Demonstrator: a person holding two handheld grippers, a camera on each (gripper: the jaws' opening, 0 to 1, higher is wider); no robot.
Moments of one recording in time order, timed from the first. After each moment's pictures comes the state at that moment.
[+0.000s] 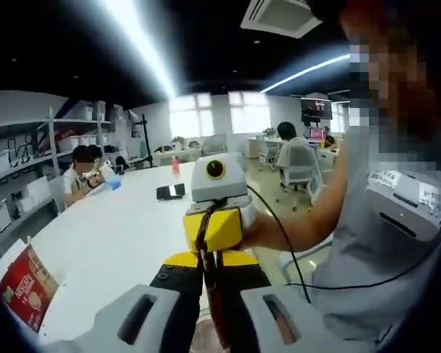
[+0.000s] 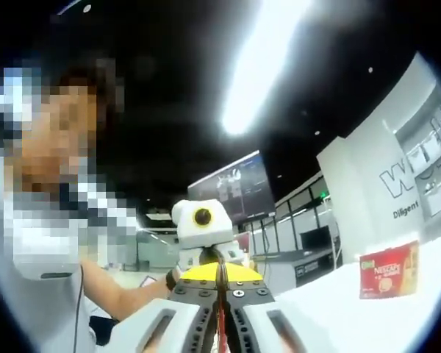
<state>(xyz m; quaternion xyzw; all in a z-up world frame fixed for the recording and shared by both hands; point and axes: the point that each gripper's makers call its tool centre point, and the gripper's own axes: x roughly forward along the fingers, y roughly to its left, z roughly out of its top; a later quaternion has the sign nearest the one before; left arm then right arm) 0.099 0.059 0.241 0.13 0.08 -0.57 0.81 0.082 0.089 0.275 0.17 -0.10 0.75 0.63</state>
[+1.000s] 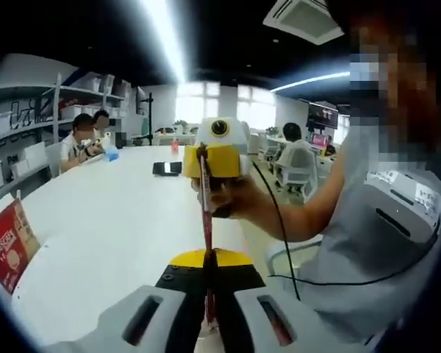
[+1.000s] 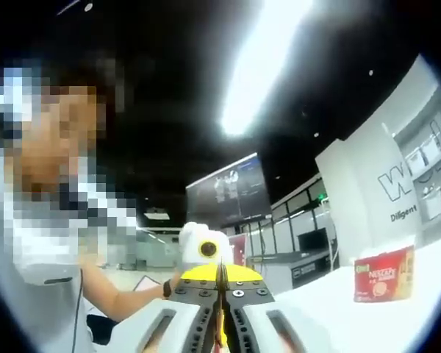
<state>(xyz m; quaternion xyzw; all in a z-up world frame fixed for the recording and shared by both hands) 0.095 0.078 0.189 0.08 0.16 -0.57 0.80 0.091 0.074 0.280 0.17 -0.11 0.75 0.64</state>
